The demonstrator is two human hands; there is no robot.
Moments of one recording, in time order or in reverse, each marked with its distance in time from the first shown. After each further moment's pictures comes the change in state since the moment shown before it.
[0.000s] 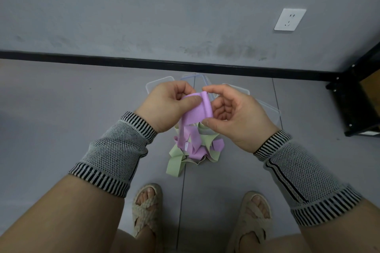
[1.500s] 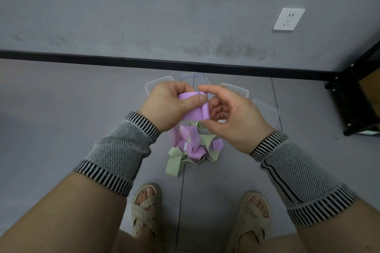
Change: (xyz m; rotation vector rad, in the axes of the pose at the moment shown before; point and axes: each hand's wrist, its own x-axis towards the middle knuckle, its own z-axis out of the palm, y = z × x) left_hand 0.001 0.002 0.006 0.064 0.053 0.002; right_hand 0.001 0.005 0.002 -0.082 -0.004 -0.054
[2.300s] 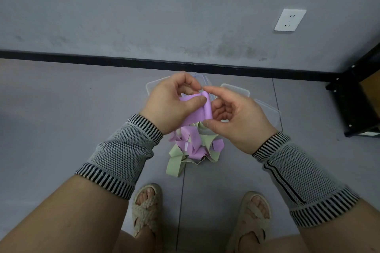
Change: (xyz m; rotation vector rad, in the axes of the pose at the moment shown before) left_hand -0.001 -0.002 0.001 -0.027 0.085 0.139; right_hand -0.001 0.001 -0.001 0.042 0.028 0.019
